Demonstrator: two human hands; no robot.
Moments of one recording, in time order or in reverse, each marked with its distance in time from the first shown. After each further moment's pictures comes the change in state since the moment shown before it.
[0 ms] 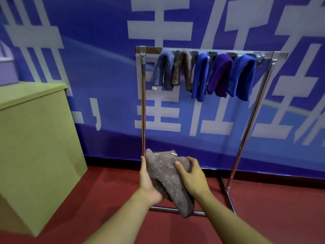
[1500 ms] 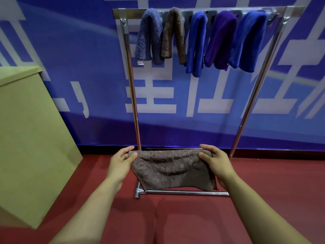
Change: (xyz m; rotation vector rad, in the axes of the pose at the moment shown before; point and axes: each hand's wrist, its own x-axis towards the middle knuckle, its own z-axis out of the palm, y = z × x) left_hand 0.034 0.055 -0.072 0.778 0.399 0.412; right_hand 0.061 0.081 -0.049 0.273 0.034 0.095
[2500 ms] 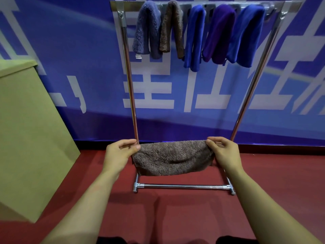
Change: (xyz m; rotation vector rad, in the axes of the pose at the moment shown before) left_hand -0.007 0.016 -0.001 0.110 0.013 0.177; right_hand -0.004 -0.010 -0.026 -0.027 0.205 -0.108
